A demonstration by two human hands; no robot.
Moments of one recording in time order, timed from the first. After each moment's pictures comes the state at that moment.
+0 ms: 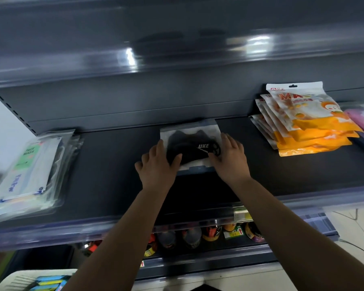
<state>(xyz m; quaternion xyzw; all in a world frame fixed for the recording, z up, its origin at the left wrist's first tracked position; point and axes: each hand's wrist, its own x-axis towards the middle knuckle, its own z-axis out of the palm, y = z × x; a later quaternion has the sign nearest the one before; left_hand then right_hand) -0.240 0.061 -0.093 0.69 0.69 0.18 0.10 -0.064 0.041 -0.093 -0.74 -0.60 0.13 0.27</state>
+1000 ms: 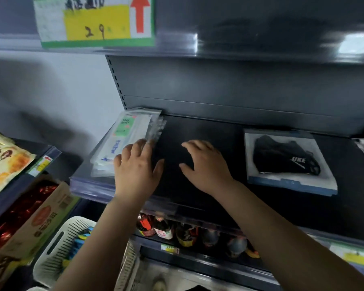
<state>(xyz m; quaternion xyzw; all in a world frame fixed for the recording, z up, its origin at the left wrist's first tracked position) -0.457 0.019 -0.080 0.65 0.74 0.16 -0.08 -0.293 0.056 -0.063 -0.51 -0.84 0.14 0.14</state>
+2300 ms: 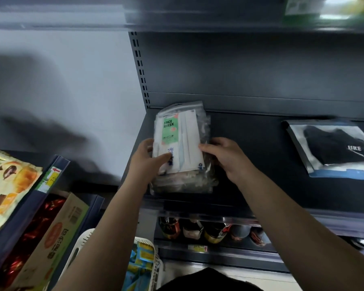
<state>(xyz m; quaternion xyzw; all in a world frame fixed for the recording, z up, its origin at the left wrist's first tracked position) -0.594 0.070 -0.090 0.45 0.66 0.41 0.44 -0.408 0.093 -0.087 -0.60 -0.42 0.56 0.39</state>
